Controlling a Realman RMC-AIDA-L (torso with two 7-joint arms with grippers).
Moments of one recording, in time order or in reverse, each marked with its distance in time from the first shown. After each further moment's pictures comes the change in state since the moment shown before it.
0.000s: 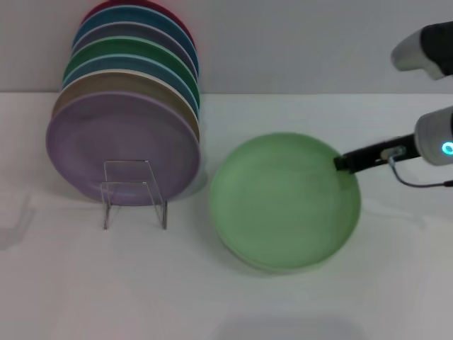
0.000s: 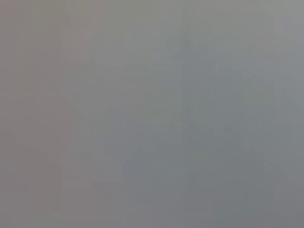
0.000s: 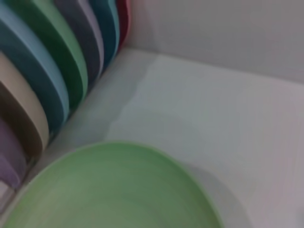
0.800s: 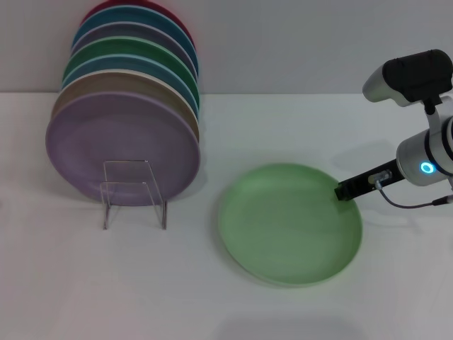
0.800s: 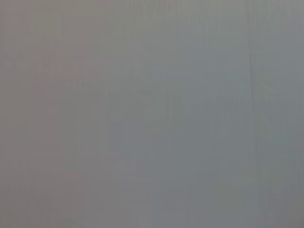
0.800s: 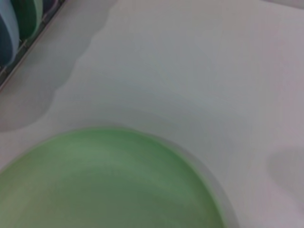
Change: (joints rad) left arm -0.085 -0.009 -0.186 0.109 0.000 -0.121 0.053; right arm 0.124 -0.012 -0.033 -0.273 -0.103 -0.064 0.030
